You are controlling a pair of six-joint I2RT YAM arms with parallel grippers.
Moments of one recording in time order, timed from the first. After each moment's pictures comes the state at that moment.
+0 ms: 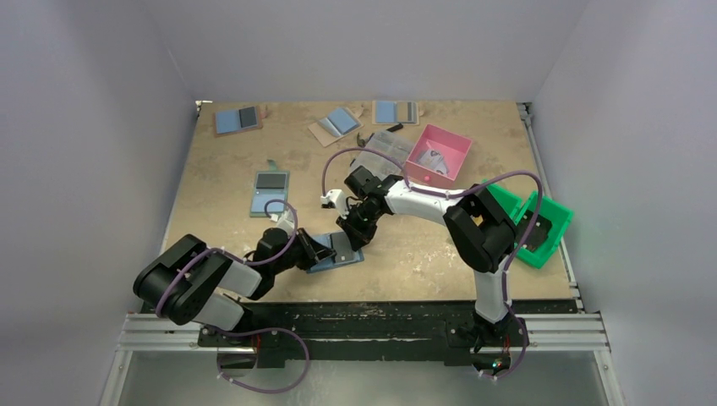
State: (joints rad) left arm -0.54 1.45 0.10 0.87 0.26 -1.05; right arm 0.79 1.98 1.34 -0.60 -0.47 -0.28
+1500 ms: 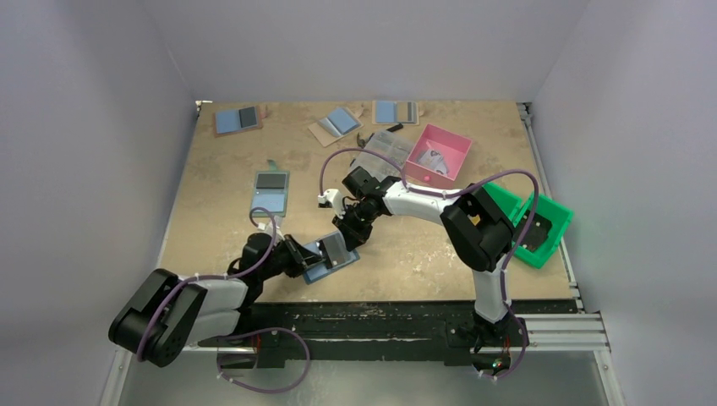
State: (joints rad) left arm -0.41 1.21 0.02 0.66 0.38 -1.10; right arm 0.79 1.99 1.34 -0.55 -0.49 -0.28
